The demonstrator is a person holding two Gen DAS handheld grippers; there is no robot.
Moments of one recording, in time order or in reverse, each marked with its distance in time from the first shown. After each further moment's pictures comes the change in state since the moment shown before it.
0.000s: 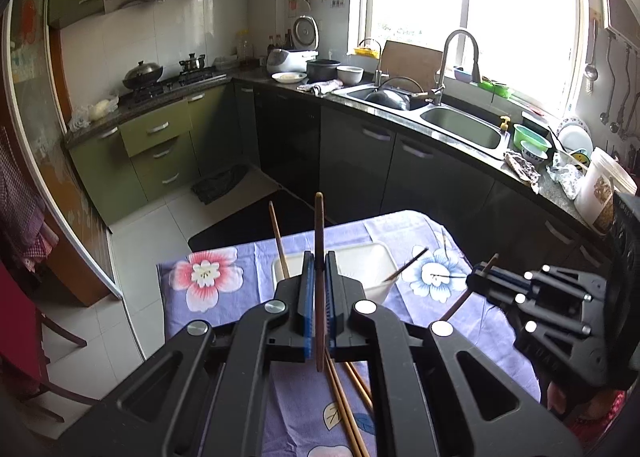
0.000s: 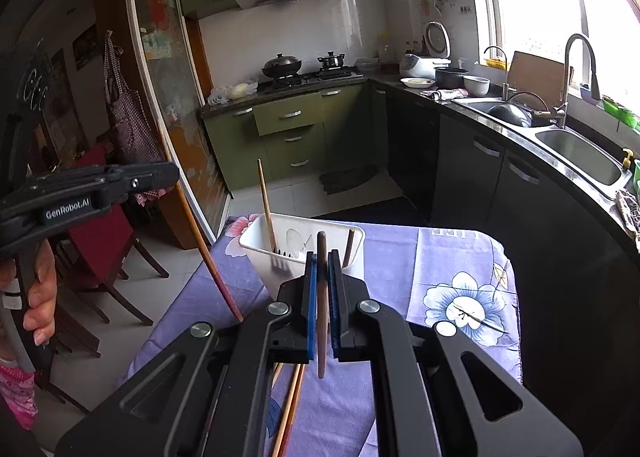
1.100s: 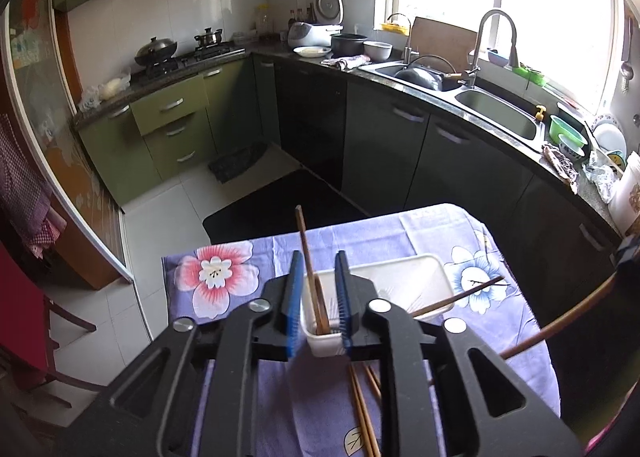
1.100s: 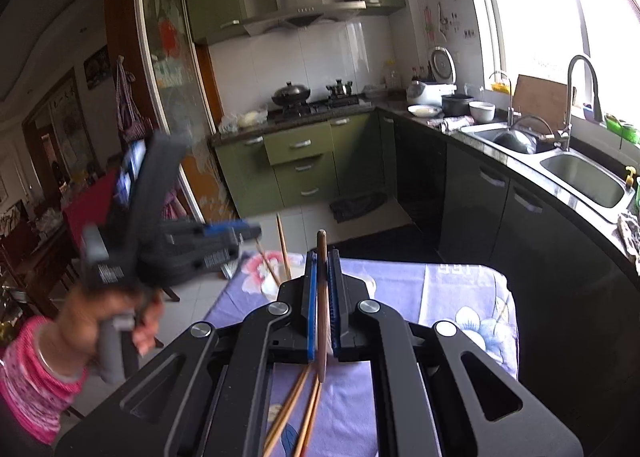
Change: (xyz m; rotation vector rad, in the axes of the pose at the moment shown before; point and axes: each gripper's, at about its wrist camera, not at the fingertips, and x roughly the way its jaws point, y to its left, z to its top) left arm 0.084 0.029 0.008 -0.040 0.100 0.068; right arm -0.040 0.008 0.047 0.015 -0.135 0.035
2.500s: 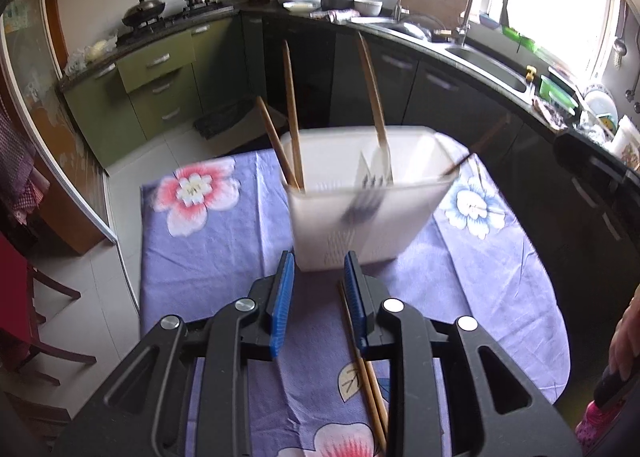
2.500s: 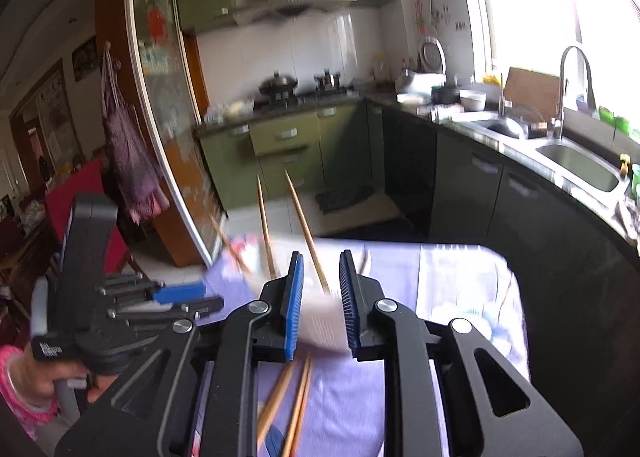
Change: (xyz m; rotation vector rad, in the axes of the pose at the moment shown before) left arm 0.027 -0.007 -0.100 -0.006 0.144 -0.060; right arm 0.054 -0.015 -0.077 -0.014 0.111 -0.071
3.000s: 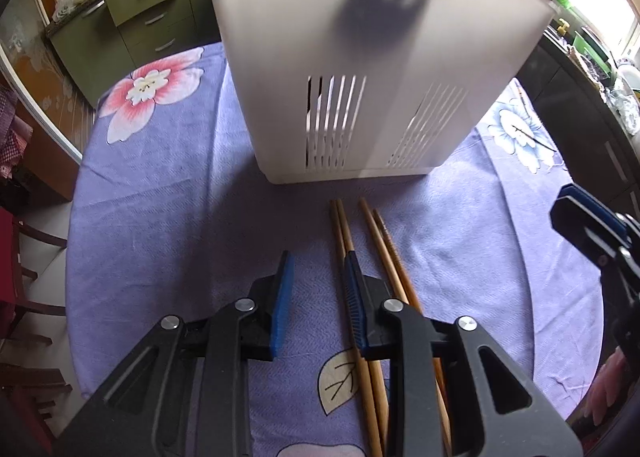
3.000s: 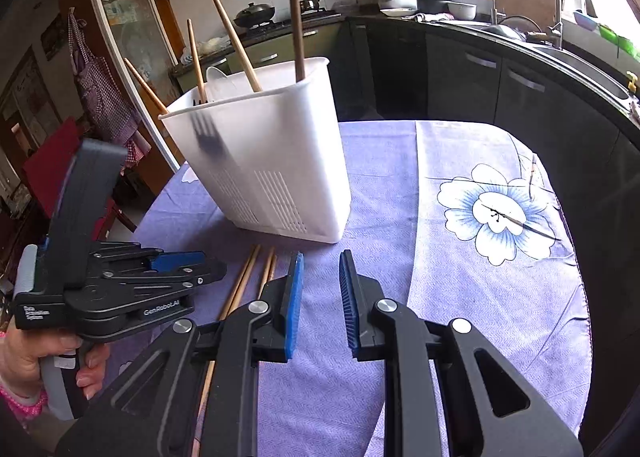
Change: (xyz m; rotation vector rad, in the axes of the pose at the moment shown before) left arm 0.110 -0.016 -0.048 -0.046 0.222 0.018; right arm 0.076 -0.040 -0.097 0.093 0.201 0.008
